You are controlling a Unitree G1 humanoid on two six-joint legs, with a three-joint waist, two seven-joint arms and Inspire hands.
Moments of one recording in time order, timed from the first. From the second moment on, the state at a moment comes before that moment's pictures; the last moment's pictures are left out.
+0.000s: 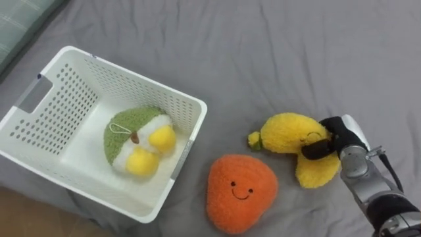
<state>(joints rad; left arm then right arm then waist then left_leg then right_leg) 0.02 0.26 -0.06 1.14 -0.12 0.00 0.22 -0.49 -0.42 0.27 1.08 -0.16 -0.01 -0.20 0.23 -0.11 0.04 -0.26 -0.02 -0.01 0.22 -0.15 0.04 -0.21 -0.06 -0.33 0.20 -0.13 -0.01</state>
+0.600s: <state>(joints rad) 0.12 0.26 0.02 1.04 -0.12 0.01 0.23 -0.41 -0.44 0.18 0.45 -0.28 0.00 -0.18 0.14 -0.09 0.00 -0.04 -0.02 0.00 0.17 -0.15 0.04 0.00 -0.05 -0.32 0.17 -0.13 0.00</state>
